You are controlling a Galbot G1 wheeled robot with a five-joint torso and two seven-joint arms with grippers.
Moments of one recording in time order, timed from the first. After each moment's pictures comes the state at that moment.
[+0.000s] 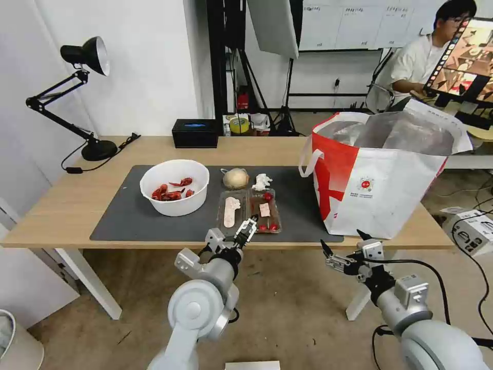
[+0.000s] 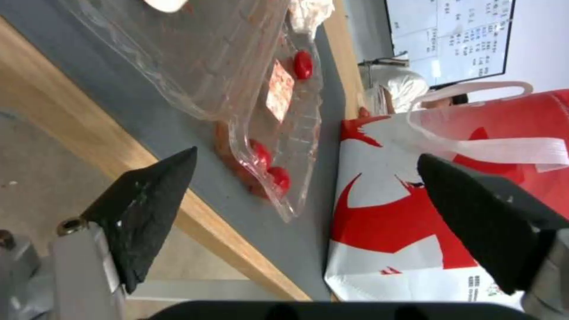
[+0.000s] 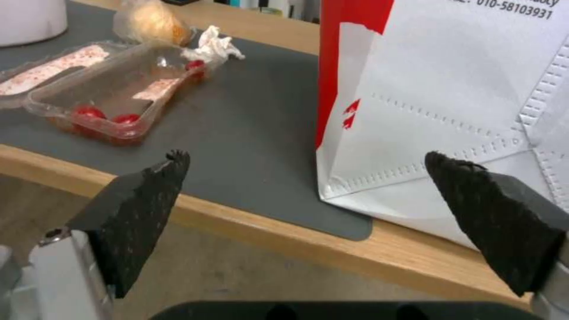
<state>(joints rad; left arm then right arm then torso) 1.24 -1.55 -0.16 -2.12 -1.31 0.25 -0.68 -1.64 1.04 0.59 2.29 0.35 -0.34 0.07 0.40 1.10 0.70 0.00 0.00</state>
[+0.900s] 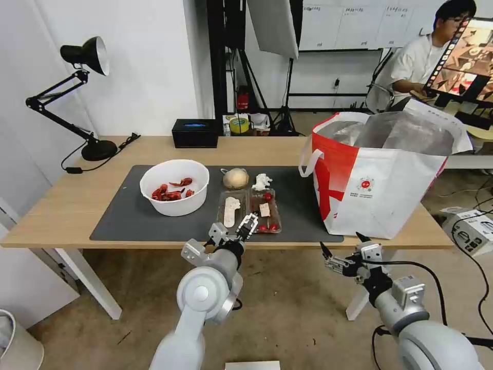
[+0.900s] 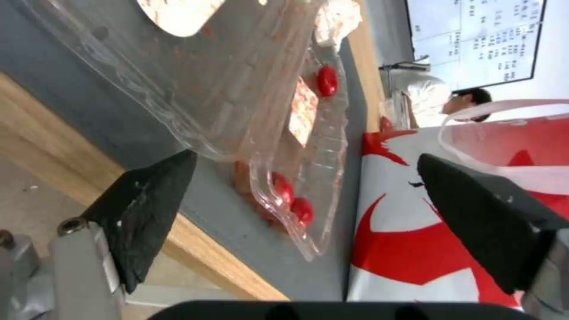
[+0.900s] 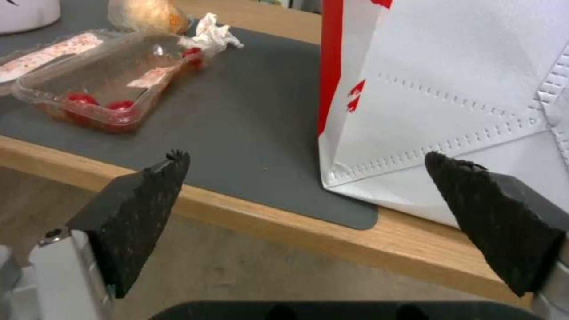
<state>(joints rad) 1.16 -1.55 -0.17 -2.05 -1.33 0.24 -0.73 -1.62 1.05 0.57 2.27 0.34 -0.33 0.07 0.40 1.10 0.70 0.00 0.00</state>
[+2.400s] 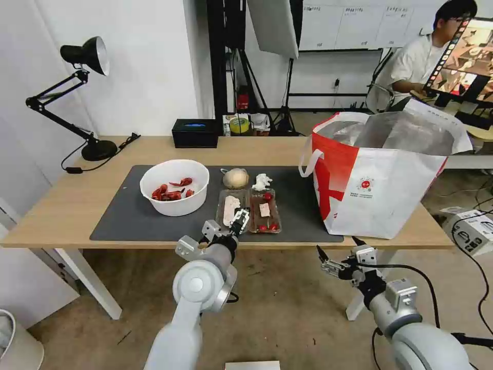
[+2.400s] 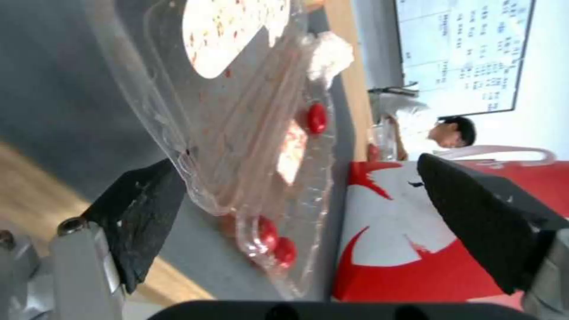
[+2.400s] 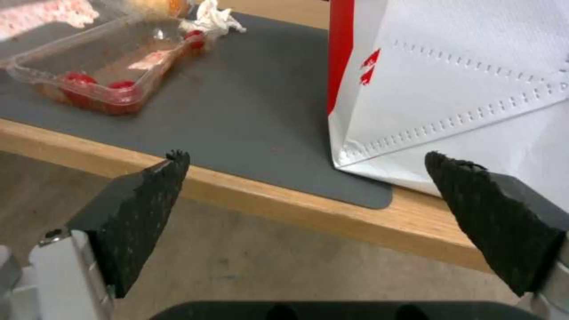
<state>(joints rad) 1.14 -1.57 -0.21 -2.04 -1.36 0.20 -0.72 -1.62 1.08 0.55 2.24 0.32 -0.33 0.07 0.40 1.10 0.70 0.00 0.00</state>
